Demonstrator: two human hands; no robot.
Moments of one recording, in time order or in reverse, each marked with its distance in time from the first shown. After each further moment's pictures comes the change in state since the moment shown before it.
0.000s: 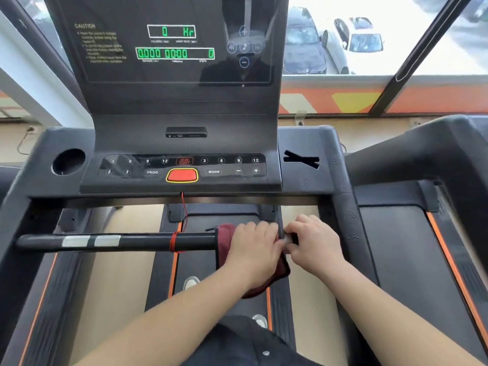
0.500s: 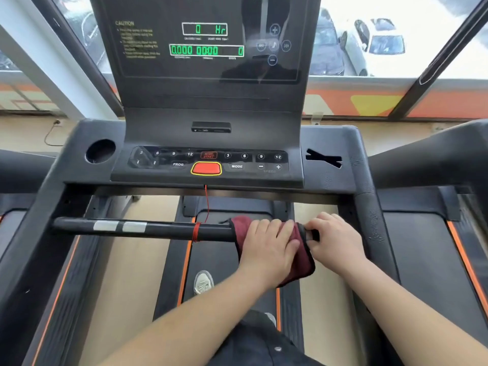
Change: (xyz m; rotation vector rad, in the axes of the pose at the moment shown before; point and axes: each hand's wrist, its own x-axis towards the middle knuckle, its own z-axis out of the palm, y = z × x) left_hand -0.023 -0.007 0.012 -0.082 0.092 -0.042; right_hand -0.001 -0.005 -0.002 -0.045 0.003 0.026
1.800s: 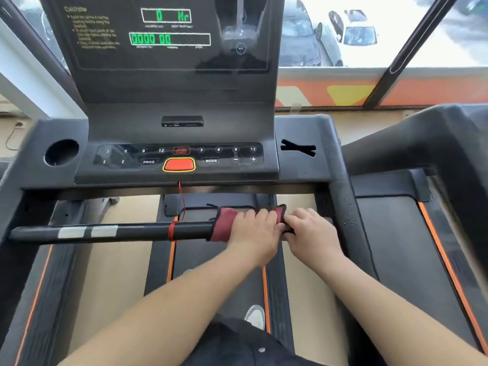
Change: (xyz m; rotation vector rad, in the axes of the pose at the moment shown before) left_hand 0.034 0.013 -0.004 0.089 -0.070 0.060; right_hand -0.018 -0.006 -0.004 -0.017 0.032 -0.088
